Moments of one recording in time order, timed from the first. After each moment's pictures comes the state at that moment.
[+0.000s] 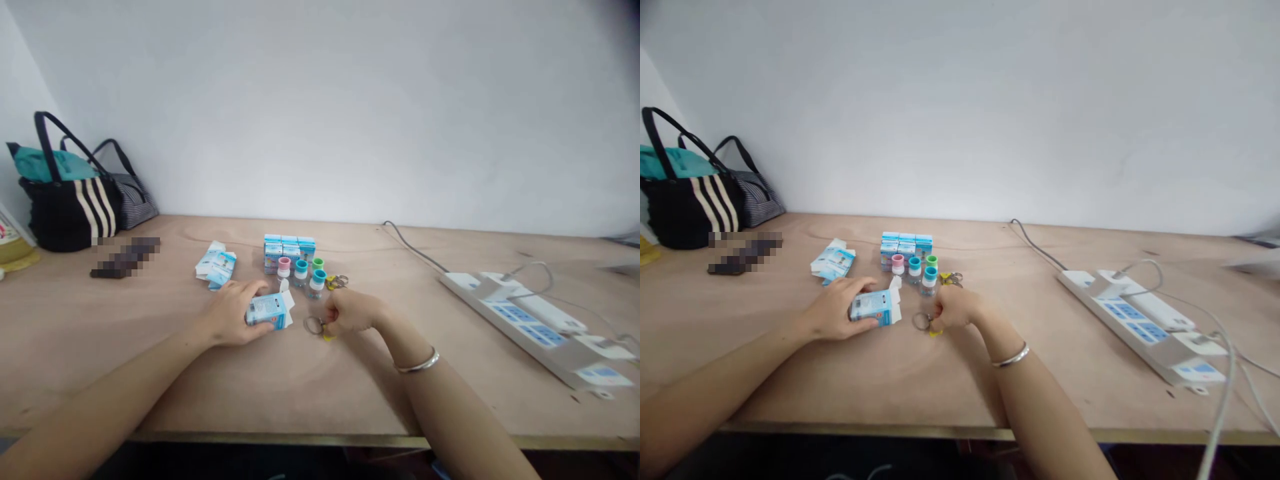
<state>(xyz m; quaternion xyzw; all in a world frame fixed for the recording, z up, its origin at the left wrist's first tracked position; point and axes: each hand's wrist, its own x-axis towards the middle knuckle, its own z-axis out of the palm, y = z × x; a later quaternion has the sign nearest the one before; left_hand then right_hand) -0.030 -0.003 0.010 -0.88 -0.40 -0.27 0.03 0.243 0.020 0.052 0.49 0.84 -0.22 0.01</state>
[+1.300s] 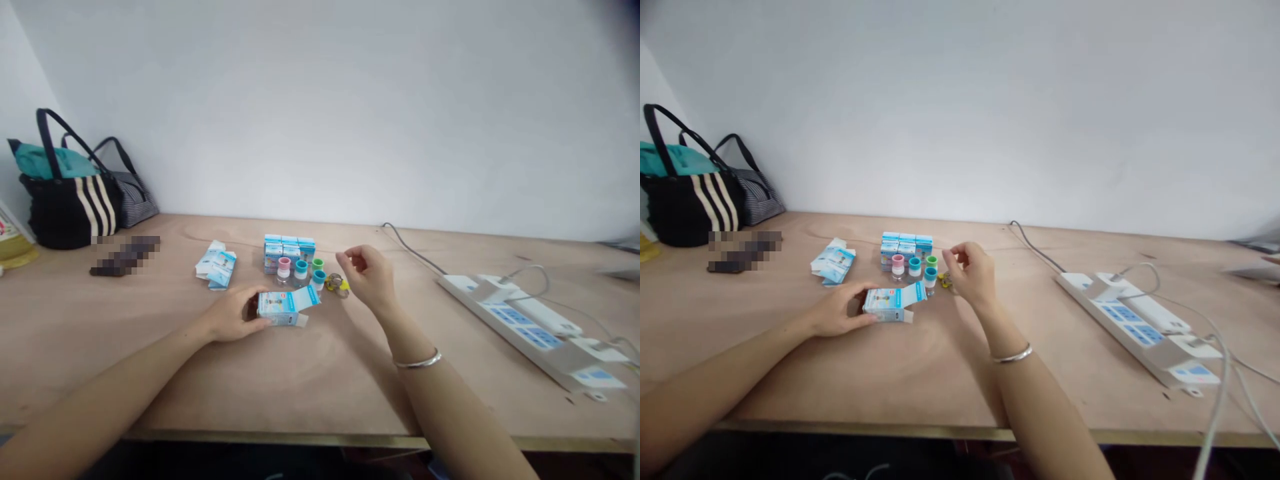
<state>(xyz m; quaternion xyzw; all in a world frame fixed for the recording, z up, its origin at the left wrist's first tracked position) -0.031 0.003 0.002 -0.85 -0.39 -0.30 -0.17 0.253 0.033 0.053 0.53 0.69 0.05 -0.49</state>
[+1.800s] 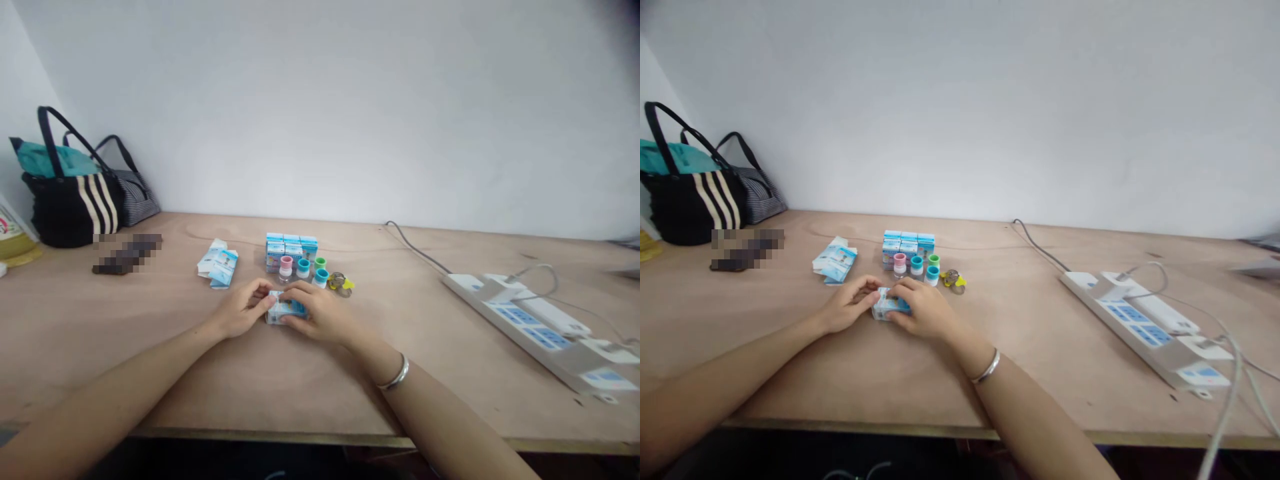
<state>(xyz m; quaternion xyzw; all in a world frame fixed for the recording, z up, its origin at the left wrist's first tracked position) -0.016 0.011 -0.013 -0.75 -0.37 -0.39 -0.38 0.198 0.007 0.023 0.28 0.93 -0.03 -0.23</state>
